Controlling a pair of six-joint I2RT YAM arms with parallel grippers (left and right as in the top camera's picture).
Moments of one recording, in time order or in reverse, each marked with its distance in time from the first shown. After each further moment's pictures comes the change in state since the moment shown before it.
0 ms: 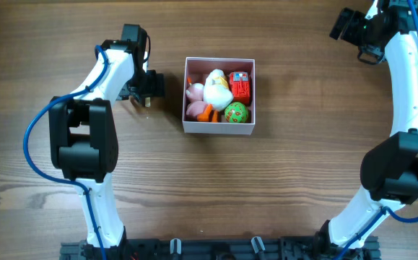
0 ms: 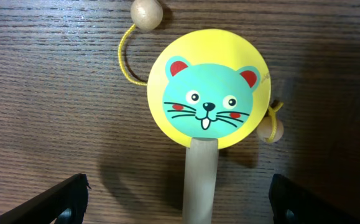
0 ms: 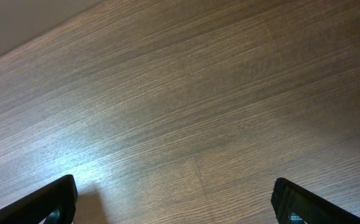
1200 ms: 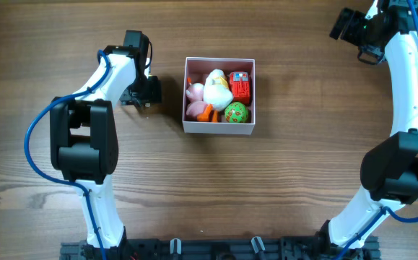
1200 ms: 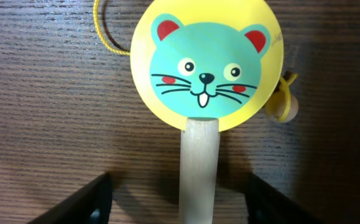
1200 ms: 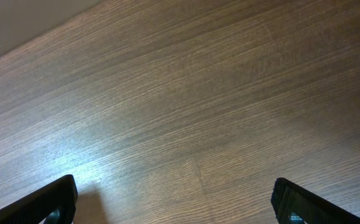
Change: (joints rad) left arm -0.005 -0.010 -0.065 0.028 0.007 0.014; right arm 0.000 0.000 0.000 0.000 0.000 0.000
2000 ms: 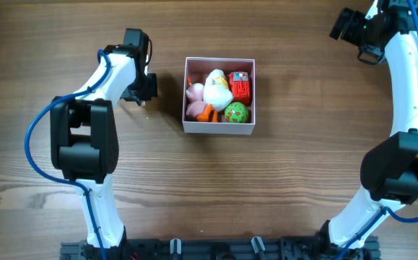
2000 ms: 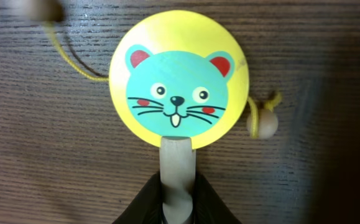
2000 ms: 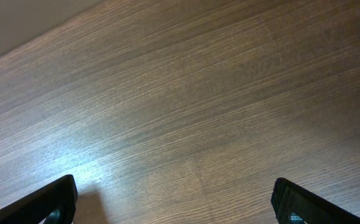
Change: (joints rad) left arm 0.000 0.002 0.009 0.037 -0.053 0.005; right arm 0.000 0.000 0.000 0.000 0.000 0.000
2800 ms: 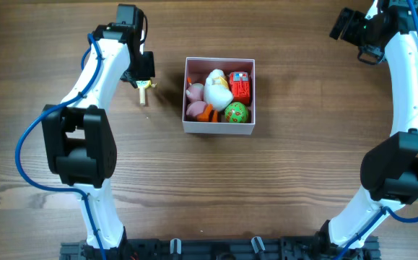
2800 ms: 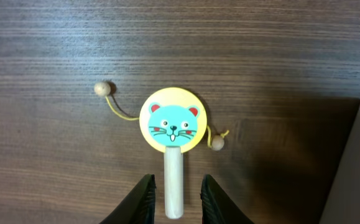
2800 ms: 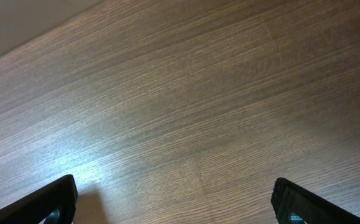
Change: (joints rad) left arm 0.000 -0.041 0.188 -0.114 0.000 -0.005; right arm 0.000 0.000 0.000 0.000 0.000 0.000
